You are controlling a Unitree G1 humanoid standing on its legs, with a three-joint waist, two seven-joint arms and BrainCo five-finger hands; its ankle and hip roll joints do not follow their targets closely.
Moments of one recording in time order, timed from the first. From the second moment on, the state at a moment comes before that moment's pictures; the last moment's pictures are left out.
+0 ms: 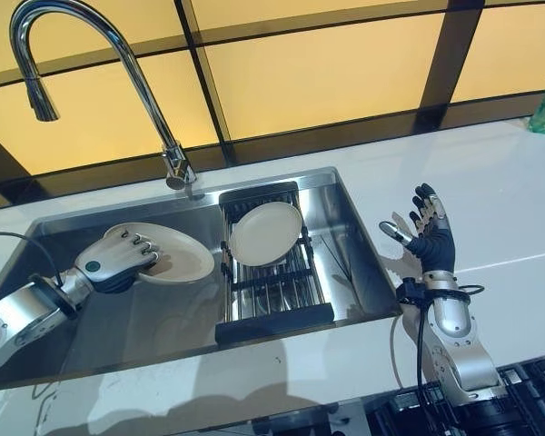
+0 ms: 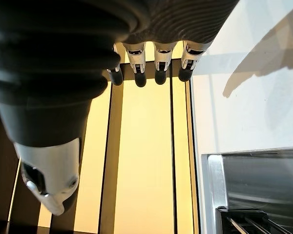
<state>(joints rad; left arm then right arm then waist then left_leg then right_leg) -0.02 1.10 -0.13 -0.04 1.00 -0.42 0.19 0.00 -0.63 0.05 -0.12 0.51 -0.19 -0.28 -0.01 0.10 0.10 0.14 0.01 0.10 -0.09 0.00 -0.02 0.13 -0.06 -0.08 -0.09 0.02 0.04</state>
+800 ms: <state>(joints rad) -0.09 0.95 -0.02 -0.24 0.45 -0.51 0.22 -0.18 -0.72 0.10 -0.32 0.35 -0.22 0.00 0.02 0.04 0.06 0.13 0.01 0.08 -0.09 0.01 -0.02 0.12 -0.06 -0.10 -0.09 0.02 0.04</state>
